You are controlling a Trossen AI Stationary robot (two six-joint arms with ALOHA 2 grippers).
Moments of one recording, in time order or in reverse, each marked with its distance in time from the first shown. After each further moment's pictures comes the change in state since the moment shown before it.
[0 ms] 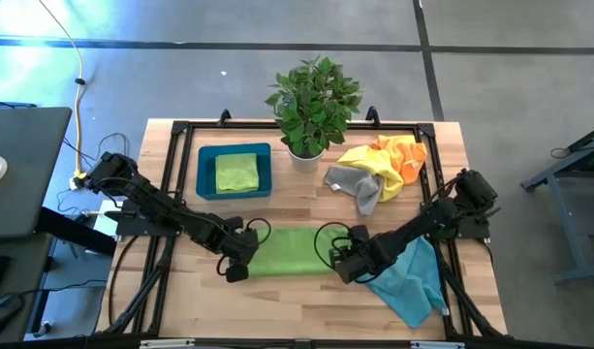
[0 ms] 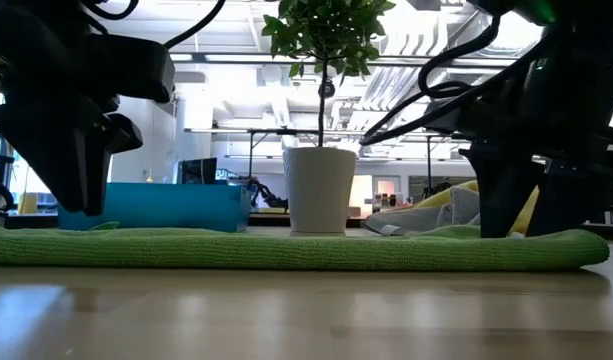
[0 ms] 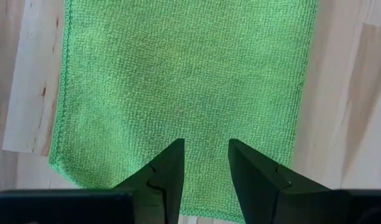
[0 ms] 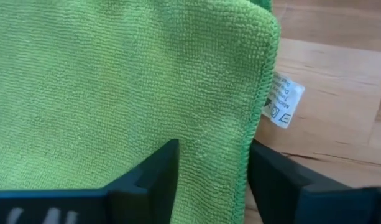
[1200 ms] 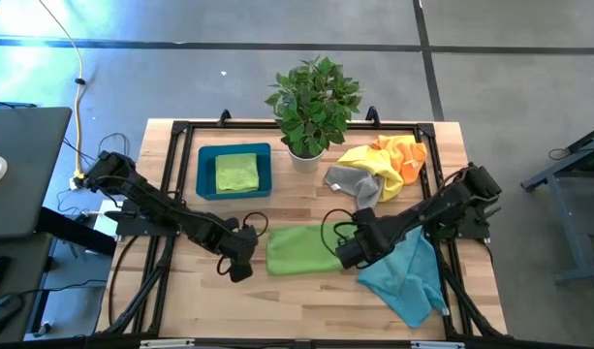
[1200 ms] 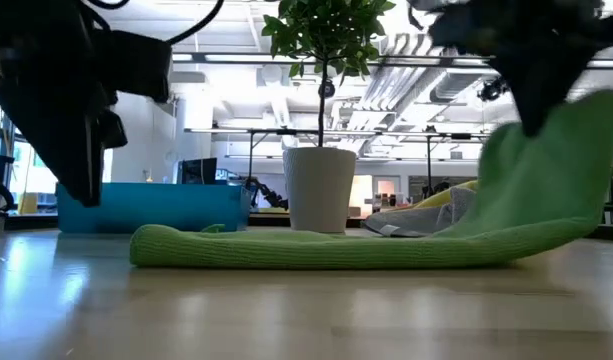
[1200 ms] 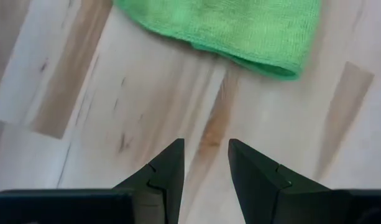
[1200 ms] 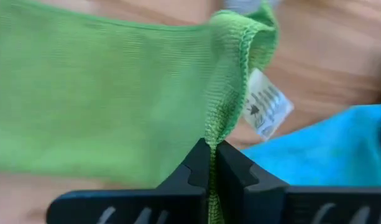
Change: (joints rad) left arm -0.006 -0.029 0.002 -0.001 -0.001 -0.194; right arm -0.060 -0.085 0.387 -0.735 -0.125 -0.120
